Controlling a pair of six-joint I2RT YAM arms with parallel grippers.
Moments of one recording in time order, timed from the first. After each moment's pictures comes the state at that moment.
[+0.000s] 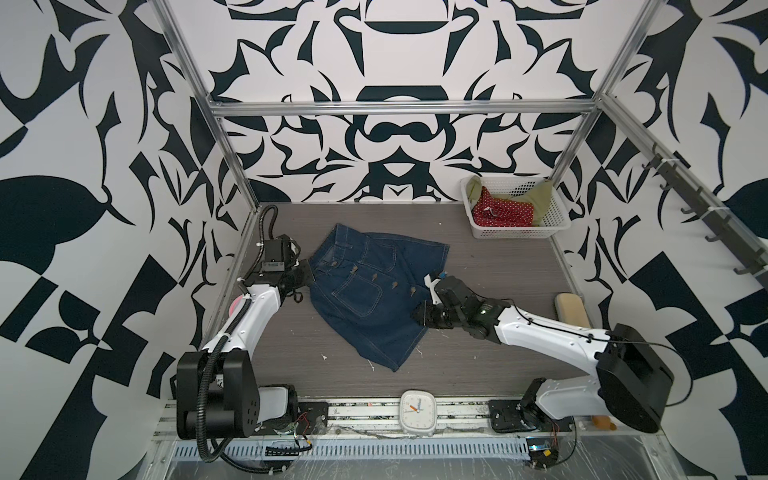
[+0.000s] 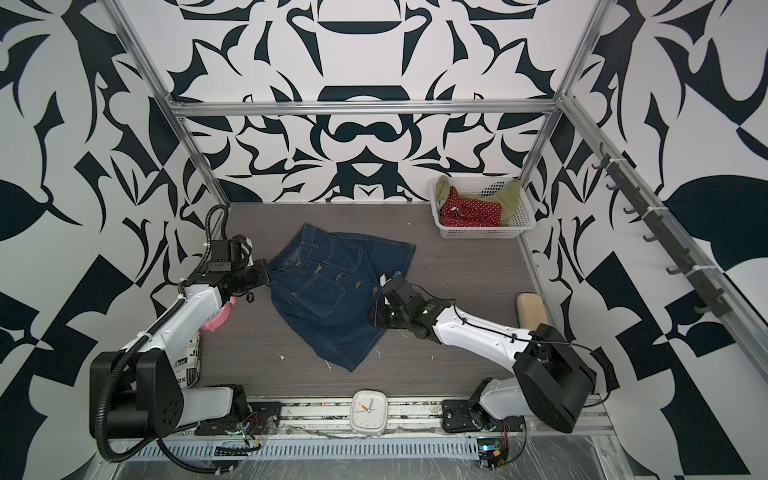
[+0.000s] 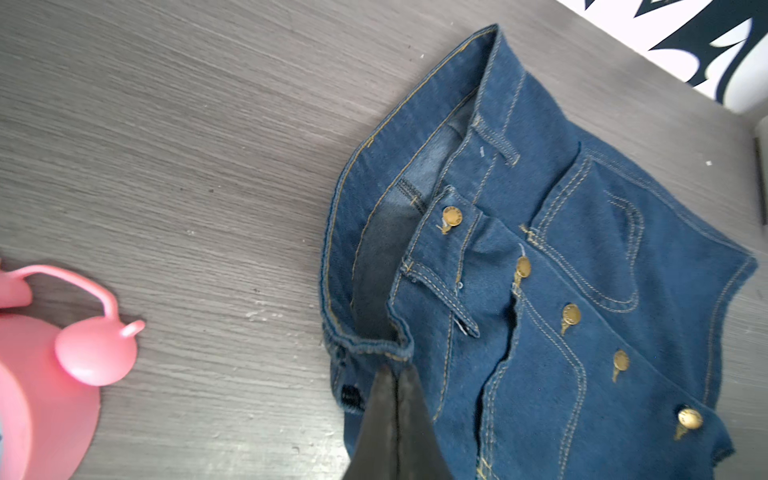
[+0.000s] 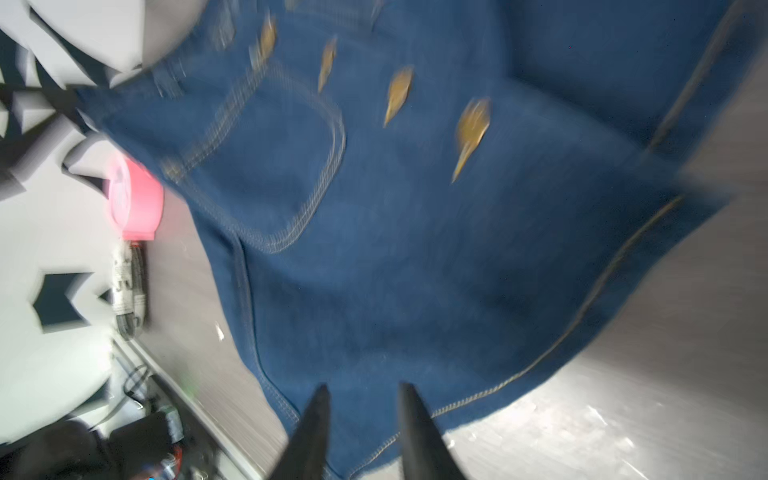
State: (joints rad) left arm -0.02 1.31 0.86 -0.40 0.13 -0.35; right arm 0.84 1.37 0.74 -0.21 -0.17 0.83
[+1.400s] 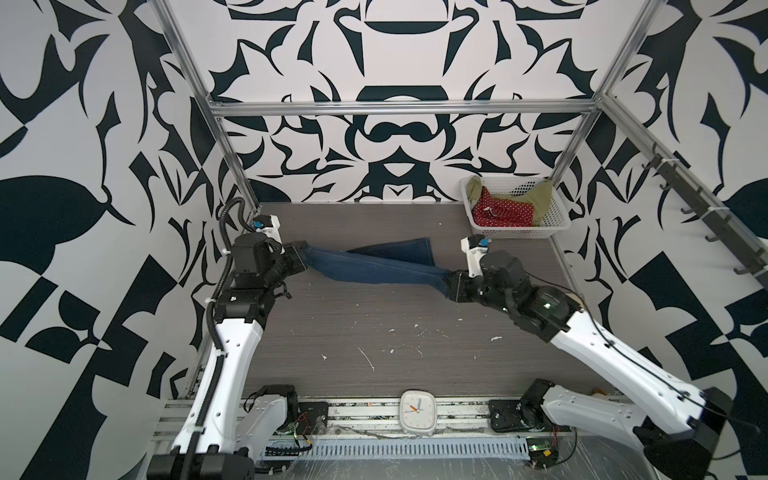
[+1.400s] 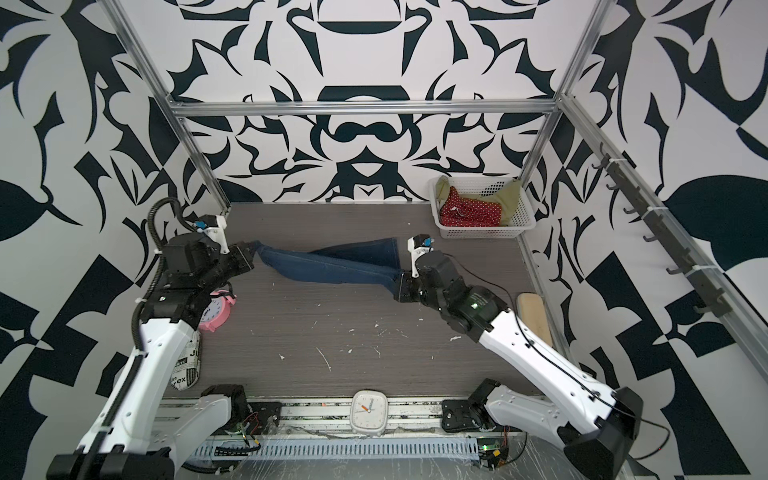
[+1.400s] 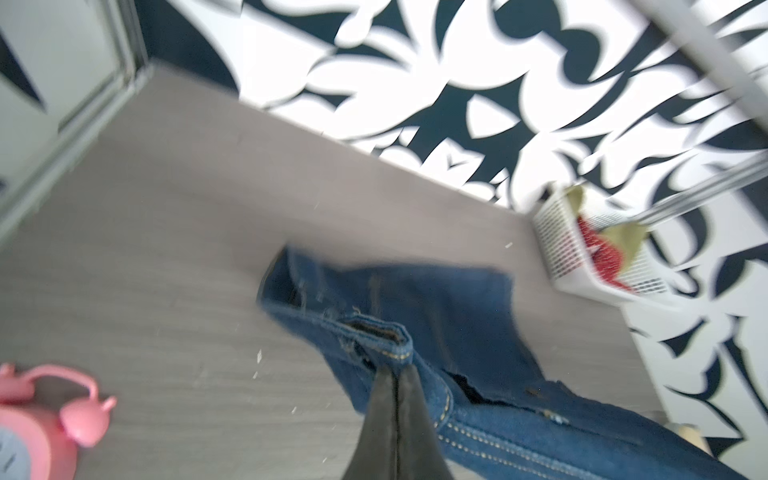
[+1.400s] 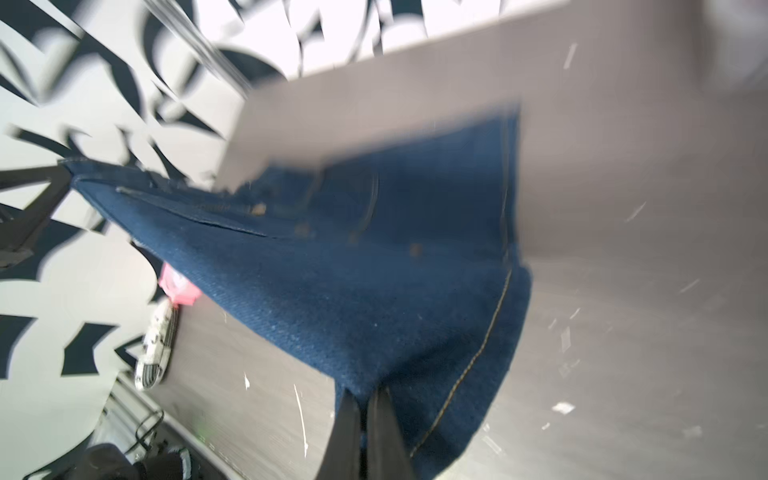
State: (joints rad) left arm -0.02 0.94 1.00 -0.46 0.25 -0.40; right arm 0.70 1.01 1.05 -0.60 0.04 0.61
